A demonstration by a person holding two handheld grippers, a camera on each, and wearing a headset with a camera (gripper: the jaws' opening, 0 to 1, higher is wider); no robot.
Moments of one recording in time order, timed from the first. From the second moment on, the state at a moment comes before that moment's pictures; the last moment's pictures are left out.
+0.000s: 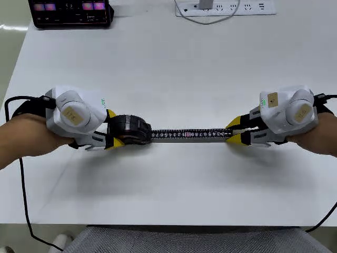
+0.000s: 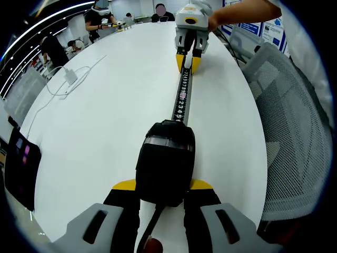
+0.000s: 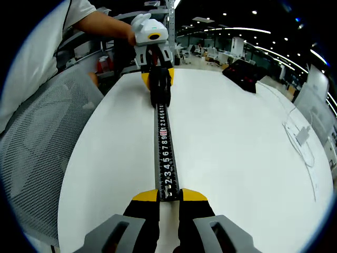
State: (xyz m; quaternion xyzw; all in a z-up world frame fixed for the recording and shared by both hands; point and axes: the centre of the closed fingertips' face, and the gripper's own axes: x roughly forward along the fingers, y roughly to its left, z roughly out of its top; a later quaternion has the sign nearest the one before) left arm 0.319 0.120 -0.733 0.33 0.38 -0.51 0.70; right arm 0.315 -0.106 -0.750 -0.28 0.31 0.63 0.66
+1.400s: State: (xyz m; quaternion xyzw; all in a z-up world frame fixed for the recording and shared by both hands) left arm 0.319 0.121 -0.733 0.33 0.37 -0.51 0.70; right arm 0.311 -0.146 -0.751 -0.29 0.33 0.61 0.66
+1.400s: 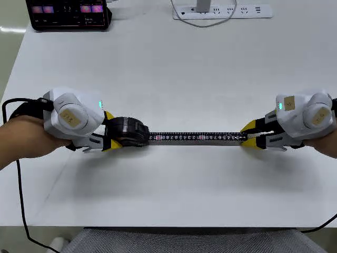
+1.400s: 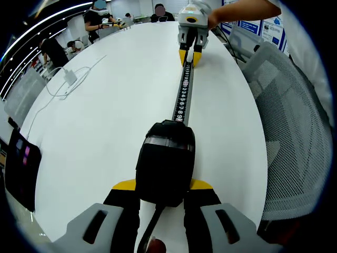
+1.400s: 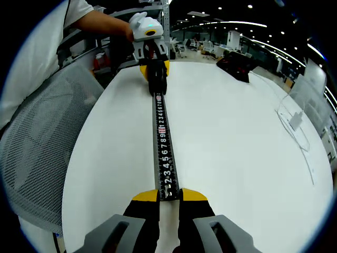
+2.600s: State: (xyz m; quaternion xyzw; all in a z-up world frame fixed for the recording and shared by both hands) left arm 0.319 0.118 -0.733 0.33 0.37 -0.51 0.70; right arm 0.309 -0.162 -0.752 -0.30 0.35 0.60 0.66
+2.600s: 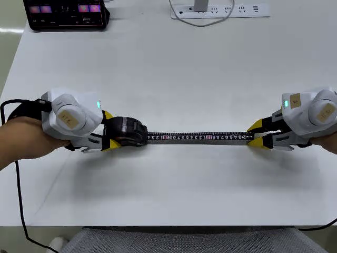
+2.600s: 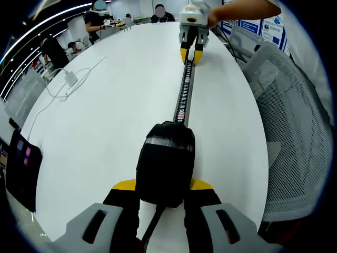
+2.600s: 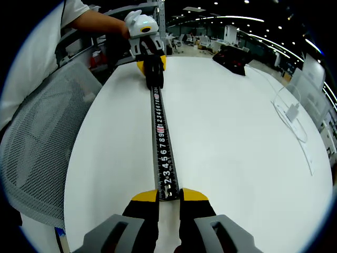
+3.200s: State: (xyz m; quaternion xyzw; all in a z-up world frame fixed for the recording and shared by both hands) left arm 0.319 0.118 -0.732 0.33 0.37 -0.51 0.70; right arm 0.307 -0.163 -0.752 -0.31 0.35 0.59 0.65
